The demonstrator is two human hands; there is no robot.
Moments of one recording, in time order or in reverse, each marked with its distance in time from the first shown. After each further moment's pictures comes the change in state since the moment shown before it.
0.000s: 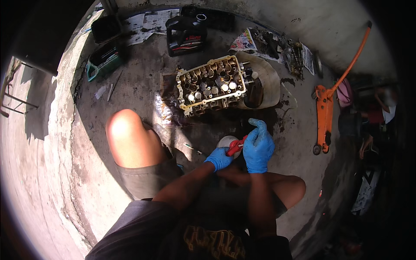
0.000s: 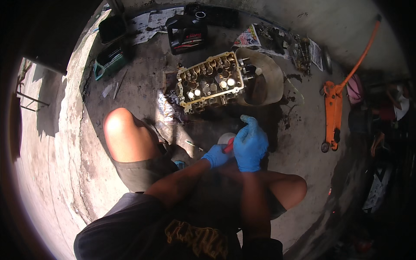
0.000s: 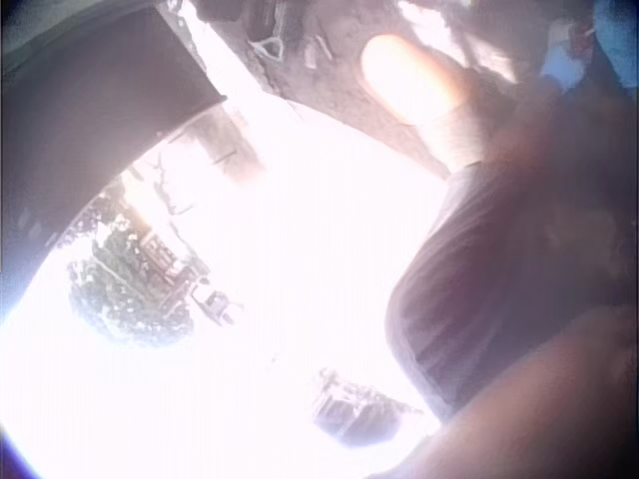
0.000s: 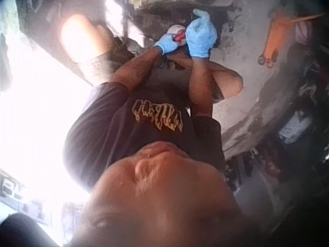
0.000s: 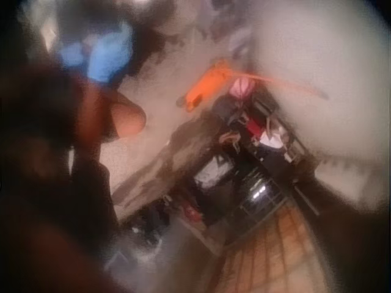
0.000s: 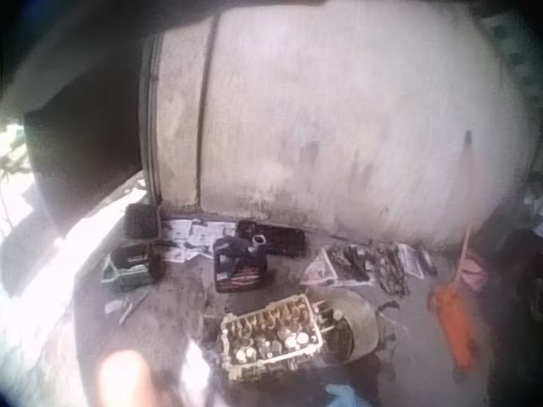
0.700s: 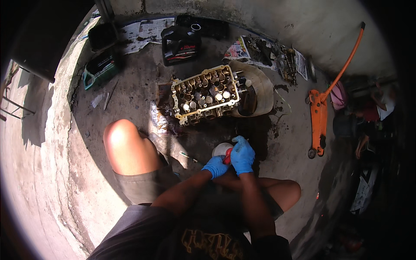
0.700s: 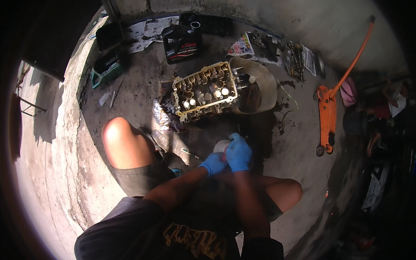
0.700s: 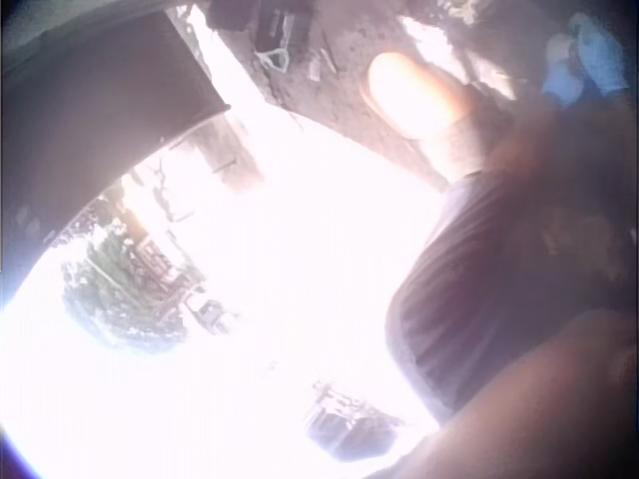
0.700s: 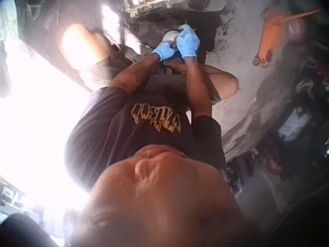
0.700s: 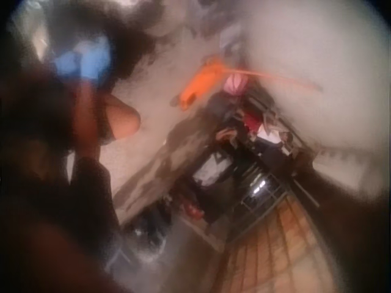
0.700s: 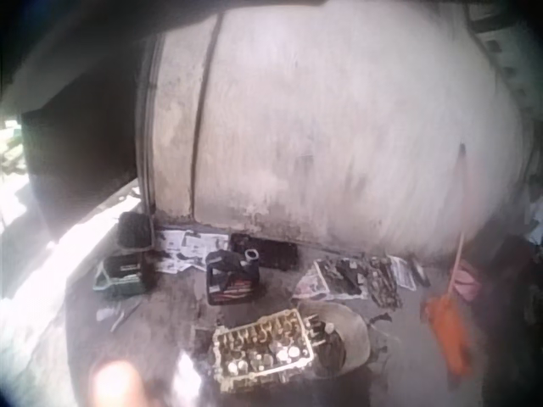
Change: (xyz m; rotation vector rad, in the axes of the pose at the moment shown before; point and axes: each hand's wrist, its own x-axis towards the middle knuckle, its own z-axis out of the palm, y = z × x) left_hand 0.006 0.023 -0.017 -0.027 0.027 -0.027; right_hand 0.017 -0.007 -0.015 -0.219 -0.128 -0.082
